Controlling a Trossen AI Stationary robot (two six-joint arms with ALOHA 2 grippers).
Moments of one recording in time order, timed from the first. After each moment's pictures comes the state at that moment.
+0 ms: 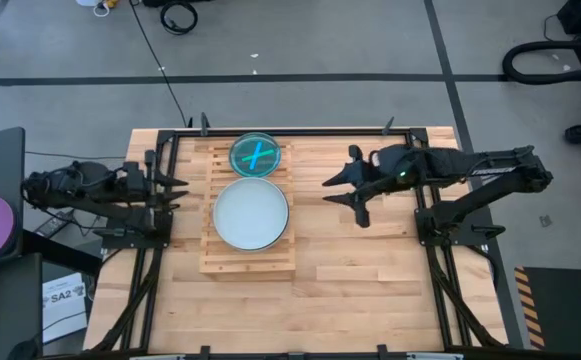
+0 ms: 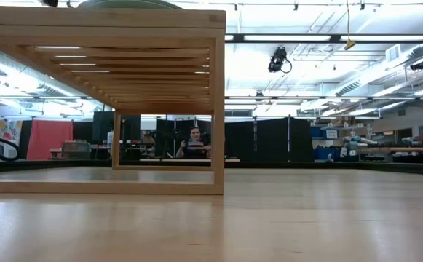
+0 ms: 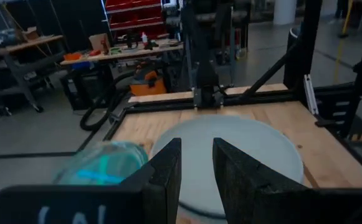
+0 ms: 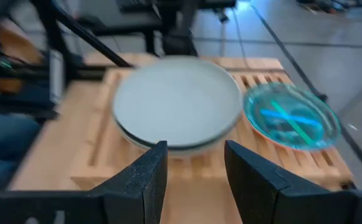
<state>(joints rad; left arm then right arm) -0.24 0.33 0.79 -0.57 -0.37 0.08 0.09 1.19 1.26 -0.49 0.11 0.00</state>
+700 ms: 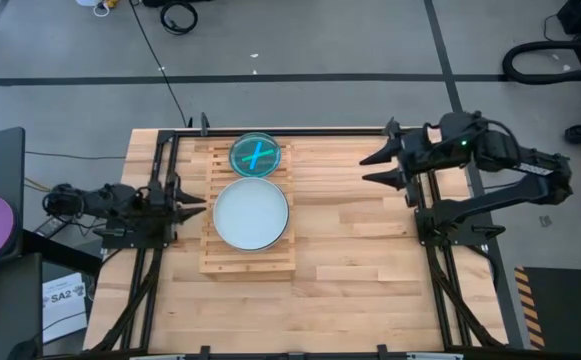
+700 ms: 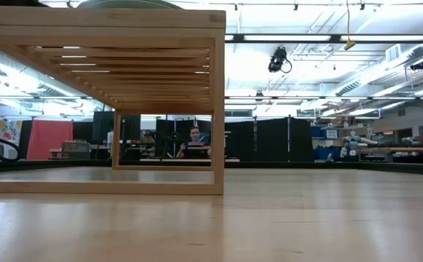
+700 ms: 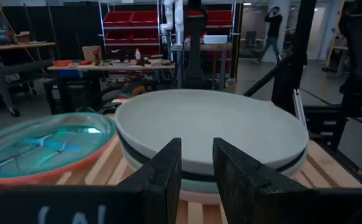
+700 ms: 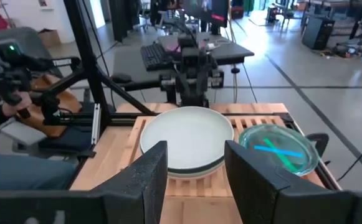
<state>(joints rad) -0.24 0.02 0.29 -0.23 -0.34 0.00 -0.06 0.91 1.26 -0.55 -0.15 0.00</state>
